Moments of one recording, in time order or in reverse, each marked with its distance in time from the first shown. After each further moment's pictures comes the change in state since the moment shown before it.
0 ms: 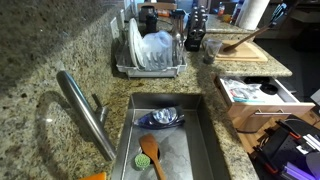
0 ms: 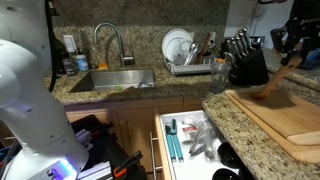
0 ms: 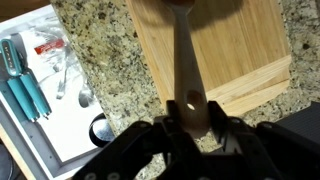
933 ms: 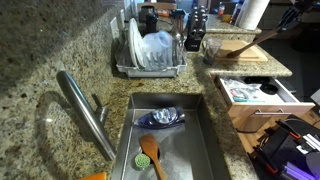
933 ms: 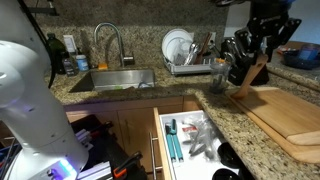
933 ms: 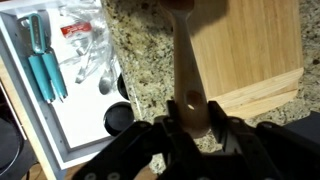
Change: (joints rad) arm 0.044 -0.356 0.035 -0.450 -0.159 0.199 -0.041
